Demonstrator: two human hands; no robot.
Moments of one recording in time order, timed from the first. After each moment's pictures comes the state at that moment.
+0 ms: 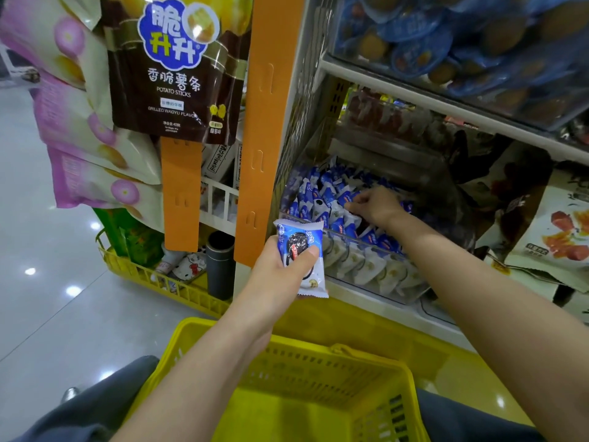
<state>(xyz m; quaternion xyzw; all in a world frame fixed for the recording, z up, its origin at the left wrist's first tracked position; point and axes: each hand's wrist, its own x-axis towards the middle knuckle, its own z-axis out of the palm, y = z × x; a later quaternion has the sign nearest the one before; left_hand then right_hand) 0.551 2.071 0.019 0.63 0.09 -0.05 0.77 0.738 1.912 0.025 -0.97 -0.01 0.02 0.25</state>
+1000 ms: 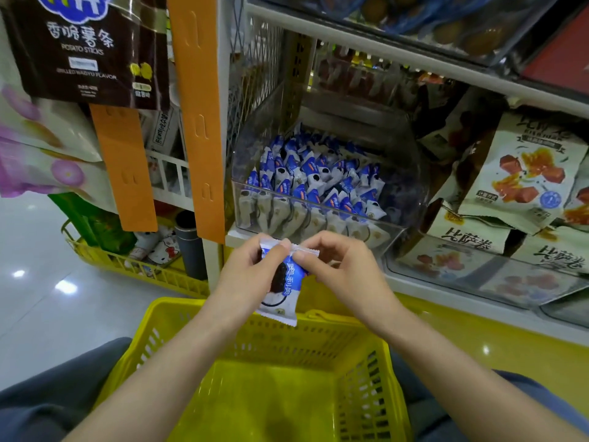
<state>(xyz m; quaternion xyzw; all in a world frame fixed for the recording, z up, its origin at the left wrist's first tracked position) 0.543 2.041 -0.015 0.70 0.07 -0.03 0.71 0.563 1.901 -0.003 -0.85 -0.16 0.00 0.51</state>
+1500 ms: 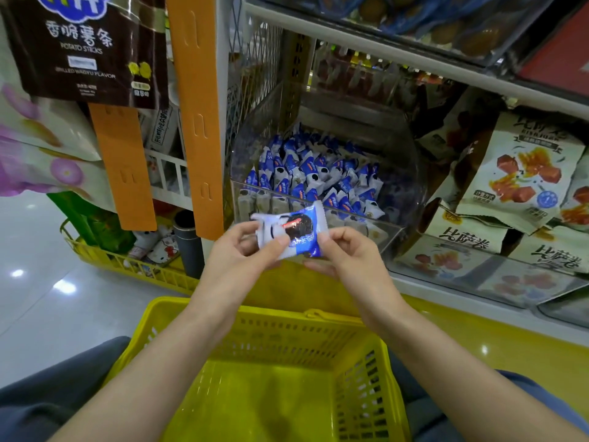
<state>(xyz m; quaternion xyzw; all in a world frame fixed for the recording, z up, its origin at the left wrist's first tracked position) 0.549 2.048 -0.017 0.64 0.08 0.03 0.77 0.565 1.902 0.000 -0.70 0.01 0.06 0.71</state>
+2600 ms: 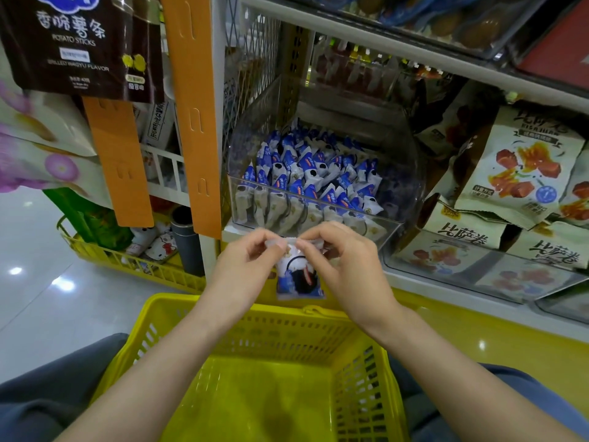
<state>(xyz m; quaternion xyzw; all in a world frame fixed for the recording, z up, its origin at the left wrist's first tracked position) 0.547 2.045 -0.020 0.74 0.01 0.01 0.68 0.562 1.895 -0.006 -0.88 -0.24 -0.16 0.37</state>
